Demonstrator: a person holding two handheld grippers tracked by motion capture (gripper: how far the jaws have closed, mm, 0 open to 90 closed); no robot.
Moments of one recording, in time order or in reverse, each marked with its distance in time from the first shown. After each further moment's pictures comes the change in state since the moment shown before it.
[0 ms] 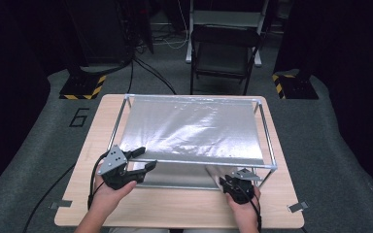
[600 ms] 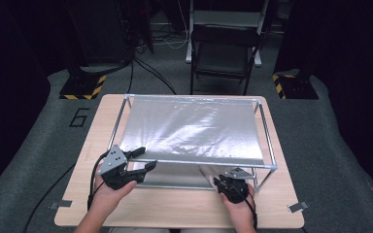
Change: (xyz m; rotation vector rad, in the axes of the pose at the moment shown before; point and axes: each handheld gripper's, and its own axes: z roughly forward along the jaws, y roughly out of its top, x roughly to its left) left arm 0.000 0.002 0.000 0.011 -0.001 -0.002; right arm 0.016 0.006 0.009 0.006 0.039 -0.056
